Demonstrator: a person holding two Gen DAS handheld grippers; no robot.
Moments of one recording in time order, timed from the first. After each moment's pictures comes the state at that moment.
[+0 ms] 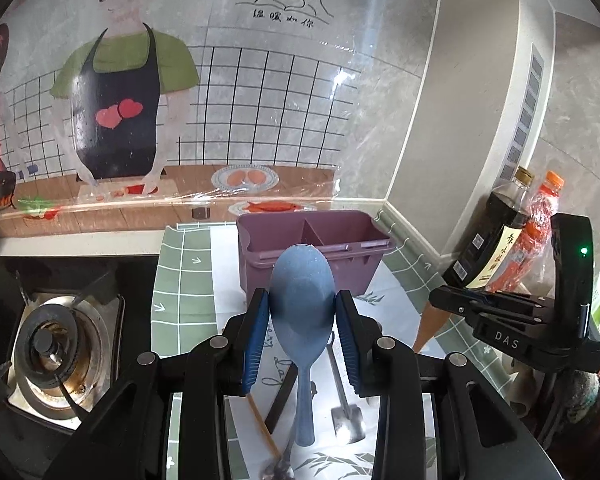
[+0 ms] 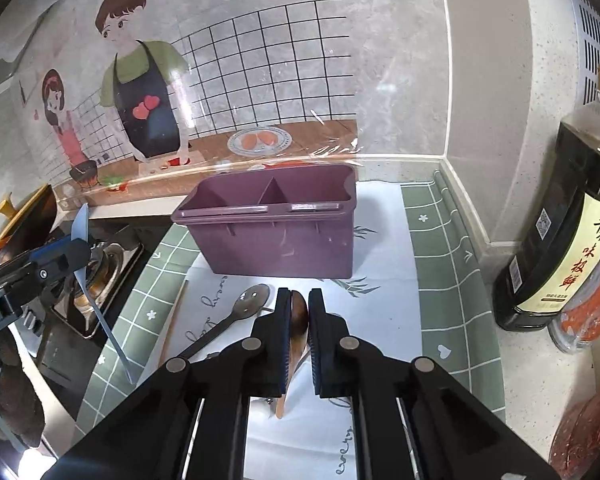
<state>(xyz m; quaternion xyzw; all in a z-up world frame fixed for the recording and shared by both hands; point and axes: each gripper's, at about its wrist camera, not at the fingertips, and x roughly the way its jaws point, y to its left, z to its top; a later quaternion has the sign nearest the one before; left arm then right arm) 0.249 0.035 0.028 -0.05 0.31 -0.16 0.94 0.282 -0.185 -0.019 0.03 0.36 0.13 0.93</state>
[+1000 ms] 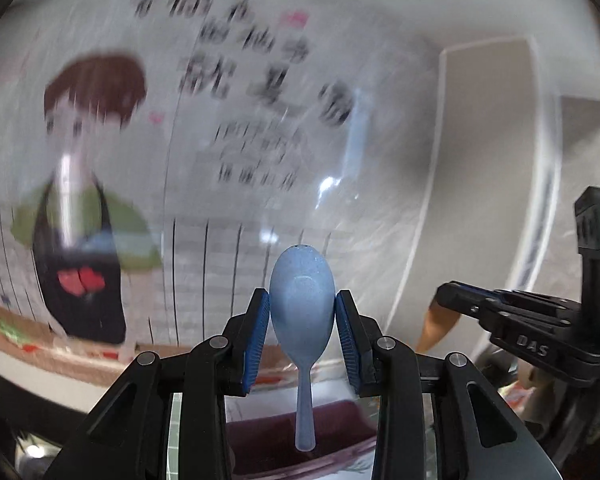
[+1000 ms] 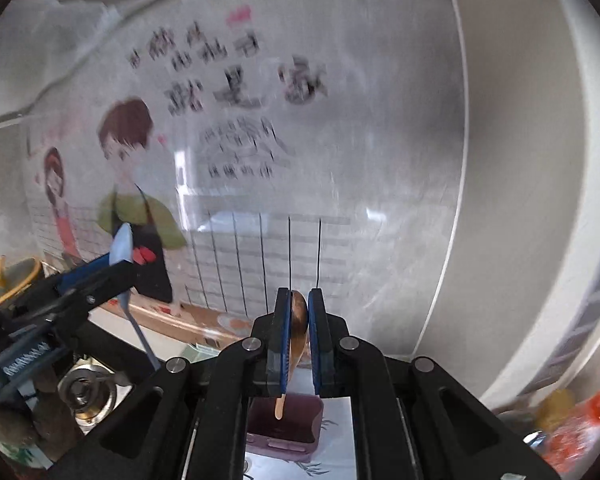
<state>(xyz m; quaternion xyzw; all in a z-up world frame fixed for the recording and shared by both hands) 0.368 0.019 0.128 -0.09 0.16 -0.17 0.97 0.365 -0.173 0.145 -0.01 0.20 0.10 0.97</state>
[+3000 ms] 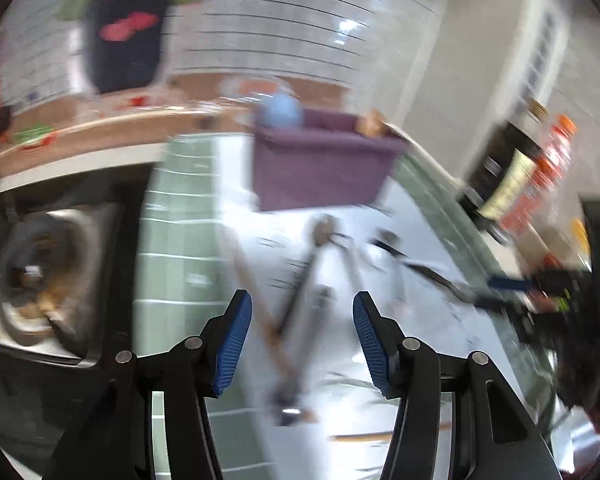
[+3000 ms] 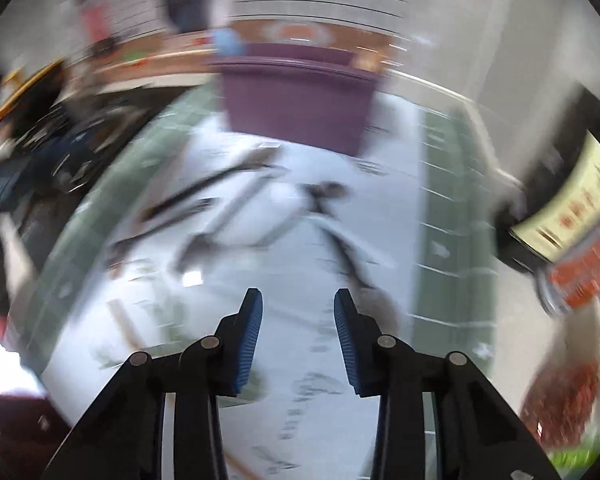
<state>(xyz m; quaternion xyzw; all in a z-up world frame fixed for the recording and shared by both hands) 0.211 0.026 -0.054 -0.05 0.40 -0.19 0.89 0.235 -0.198 -0.074 -0.08 0.47 0.11 0.87</state>
